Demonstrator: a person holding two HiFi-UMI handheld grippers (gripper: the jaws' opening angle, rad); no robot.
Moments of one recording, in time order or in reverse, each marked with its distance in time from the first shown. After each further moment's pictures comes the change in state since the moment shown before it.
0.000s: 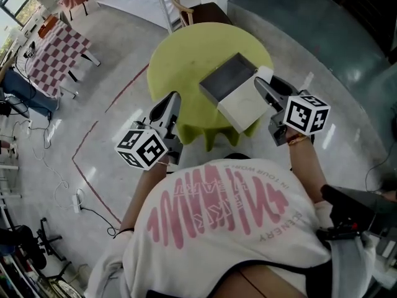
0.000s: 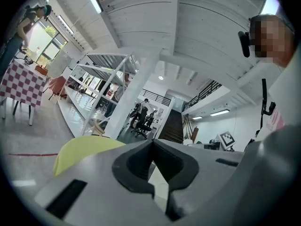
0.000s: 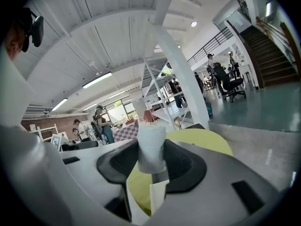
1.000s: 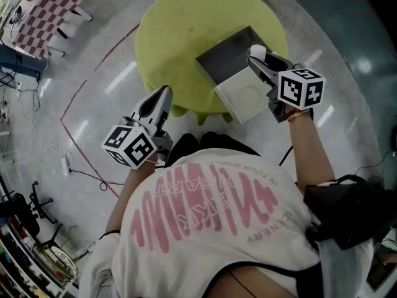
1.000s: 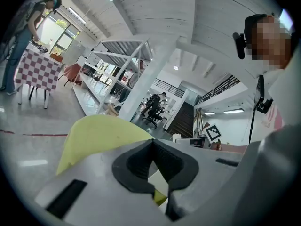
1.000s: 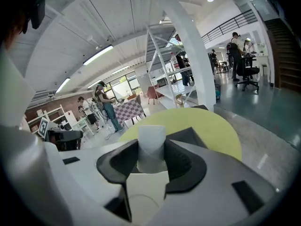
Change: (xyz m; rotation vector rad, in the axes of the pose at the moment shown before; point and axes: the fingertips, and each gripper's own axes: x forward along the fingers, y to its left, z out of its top) left arm 0.005 0.016 -0.089 -0.112 0.137 0.127; right arm 0.064 -0.078 -0.075 -0.088 0.305 0.050
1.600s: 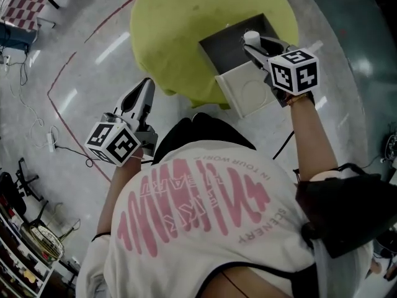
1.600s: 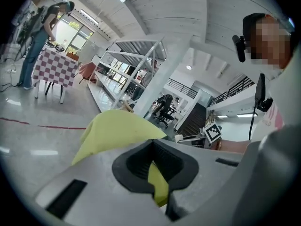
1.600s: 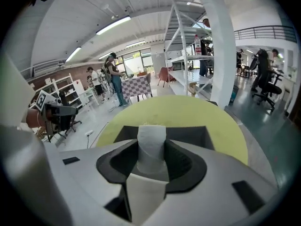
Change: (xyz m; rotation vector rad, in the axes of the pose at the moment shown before) left arm 0.008 0.097 -0.023 -0.080 0.010 0.163; right arm 0.117 -0.029 -0.025 -0.256 0.262 0.053
